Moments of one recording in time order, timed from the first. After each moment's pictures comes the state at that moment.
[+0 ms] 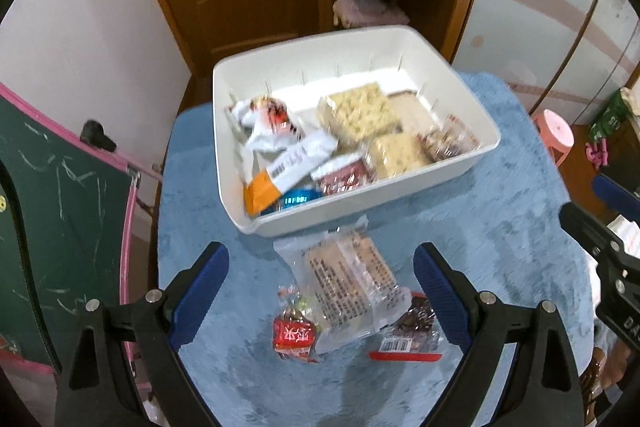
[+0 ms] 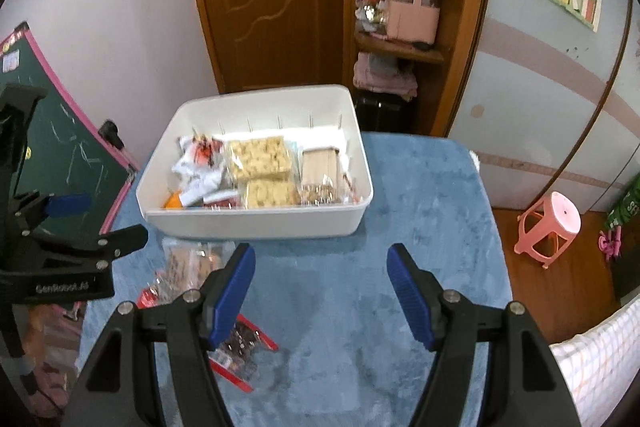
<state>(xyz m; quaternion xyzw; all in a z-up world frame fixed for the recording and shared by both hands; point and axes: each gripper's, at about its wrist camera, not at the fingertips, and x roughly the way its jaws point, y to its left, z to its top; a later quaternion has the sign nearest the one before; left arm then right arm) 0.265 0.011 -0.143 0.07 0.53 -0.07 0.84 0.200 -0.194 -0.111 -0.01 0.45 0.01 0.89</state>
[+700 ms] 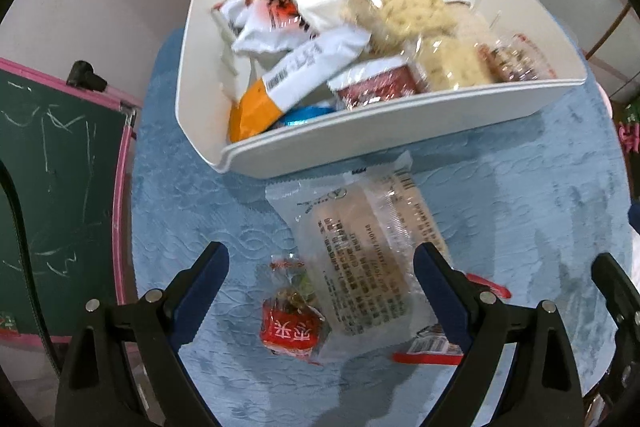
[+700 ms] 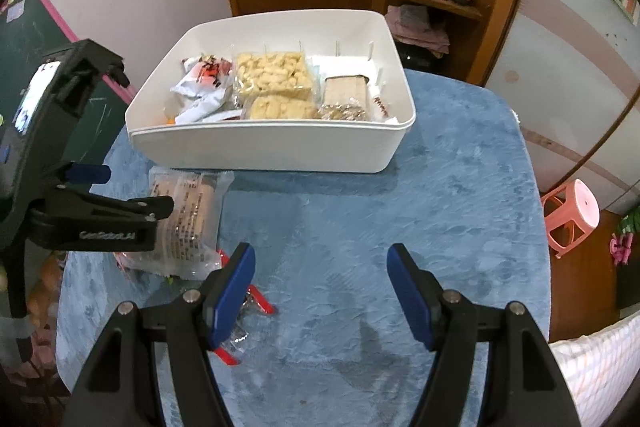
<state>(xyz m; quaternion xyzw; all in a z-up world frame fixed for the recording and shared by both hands) 0.292 0.009 -0.238 0.09 0.62 -0.01 0.78 0.206 -0.185 -0.181 -0.03 0.52 0.06 0.85</state>
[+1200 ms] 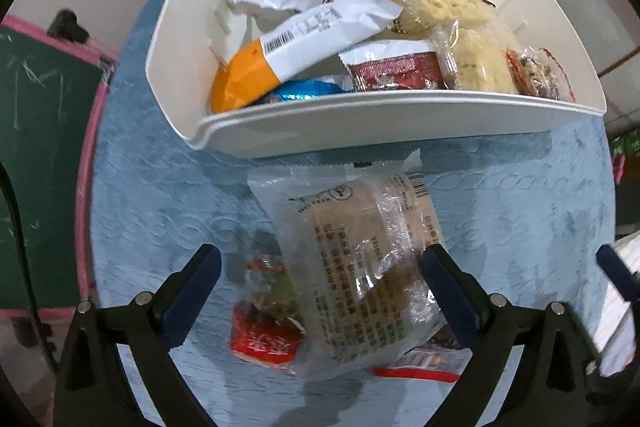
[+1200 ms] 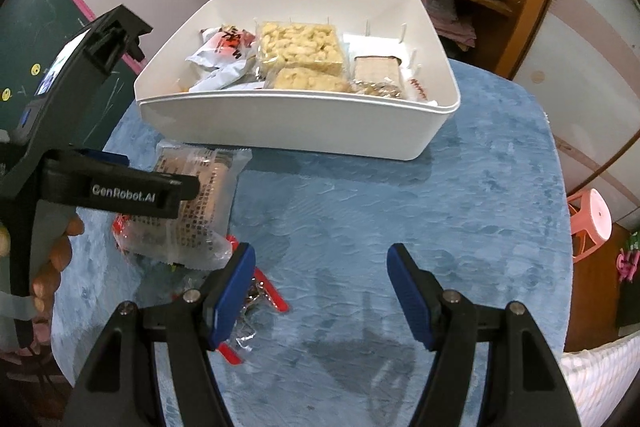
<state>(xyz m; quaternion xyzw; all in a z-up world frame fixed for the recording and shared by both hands) 0.309 0.032 -0.268 -0.01 0.66 -0.02 0.75 0.214 -0.170 -0.204 -0.05 0.54 0.10 0.83</state>
